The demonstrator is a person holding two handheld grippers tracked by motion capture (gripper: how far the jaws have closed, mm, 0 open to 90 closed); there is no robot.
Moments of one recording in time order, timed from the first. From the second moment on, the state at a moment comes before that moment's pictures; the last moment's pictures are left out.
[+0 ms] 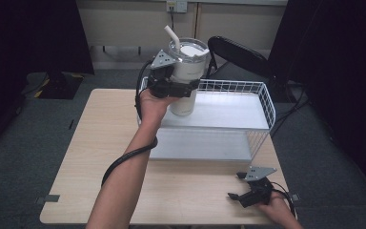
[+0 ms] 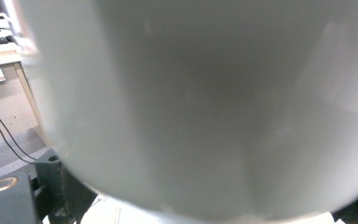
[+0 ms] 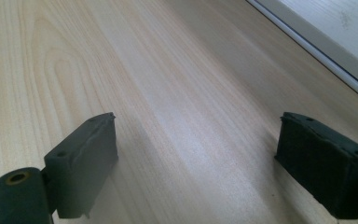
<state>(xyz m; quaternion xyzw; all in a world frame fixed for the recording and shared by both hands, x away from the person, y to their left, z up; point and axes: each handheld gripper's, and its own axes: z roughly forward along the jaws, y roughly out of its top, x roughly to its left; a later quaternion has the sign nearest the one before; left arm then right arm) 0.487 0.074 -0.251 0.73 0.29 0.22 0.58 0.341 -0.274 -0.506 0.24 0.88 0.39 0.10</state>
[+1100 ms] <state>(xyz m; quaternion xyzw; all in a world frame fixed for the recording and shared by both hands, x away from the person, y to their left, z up) 0.479 0.083 -0.258 0.73 0.30 0.21 0.57 0.341 -0.274 -0.506 0.24 0.88 0.39 0.10</state>
